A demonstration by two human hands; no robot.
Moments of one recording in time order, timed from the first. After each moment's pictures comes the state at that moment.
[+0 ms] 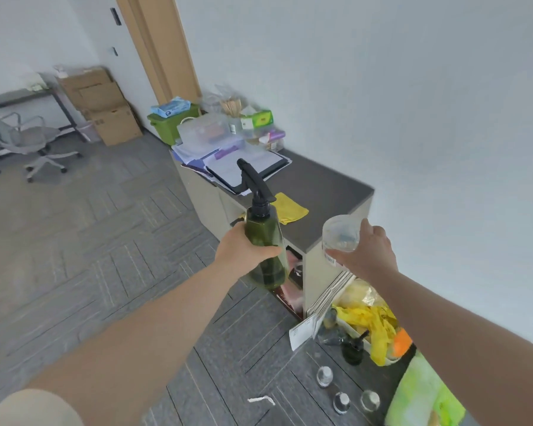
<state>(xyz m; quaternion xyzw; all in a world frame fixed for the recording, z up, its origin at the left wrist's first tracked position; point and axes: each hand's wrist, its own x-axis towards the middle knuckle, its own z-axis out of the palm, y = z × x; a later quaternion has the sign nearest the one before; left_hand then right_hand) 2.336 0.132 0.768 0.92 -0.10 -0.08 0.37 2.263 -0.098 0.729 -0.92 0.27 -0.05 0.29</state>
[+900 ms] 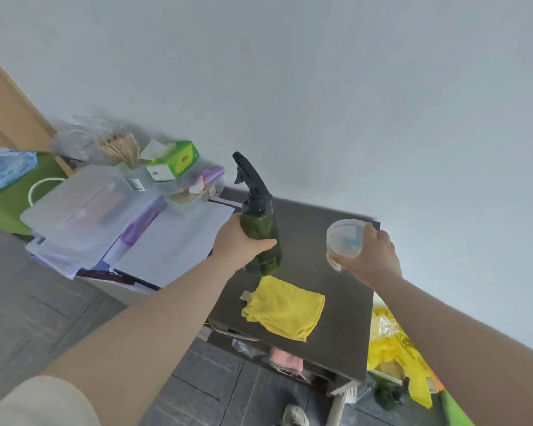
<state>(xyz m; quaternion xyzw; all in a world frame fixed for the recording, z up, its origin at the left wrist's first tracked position) 2.789 -0.013 0.701 0.88 -0.27 -0.17 0.35 2.599 -0.177 0.656 -0.81 0.51 -0.07 0.28</state>
